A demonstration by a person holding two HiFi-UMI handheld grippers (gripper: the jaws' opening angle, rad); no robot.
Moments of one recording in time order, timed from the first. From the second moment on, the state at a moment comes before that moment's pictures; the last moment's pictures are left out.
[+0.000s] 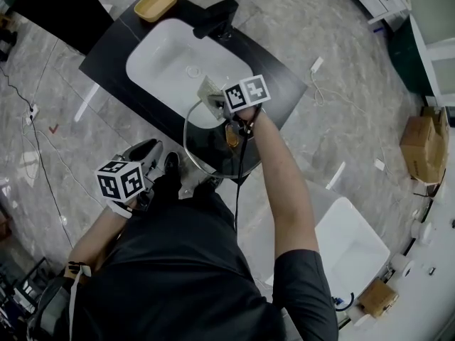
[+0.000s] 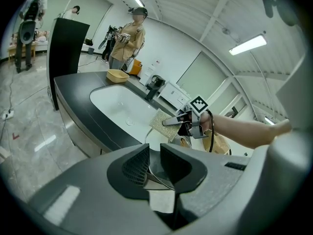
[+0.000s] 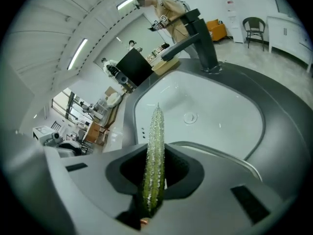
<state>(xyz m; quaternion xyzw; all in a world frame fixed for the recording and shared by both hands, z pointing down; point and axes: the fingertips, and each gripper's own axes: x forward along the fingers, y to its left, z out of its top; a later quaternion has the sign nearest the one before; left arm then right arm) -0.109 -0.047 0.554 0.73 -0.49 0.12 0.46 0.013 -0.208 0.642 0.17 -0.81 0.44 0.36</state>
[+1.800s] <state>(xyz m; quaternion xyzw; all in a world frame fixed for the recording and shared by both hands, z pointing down) -0.094 -0.026 0.545 0.73 -0.50 0.11 0.45 0.030 -0.183 0.620 0.03 -0.82 -0.20 0.53</state>
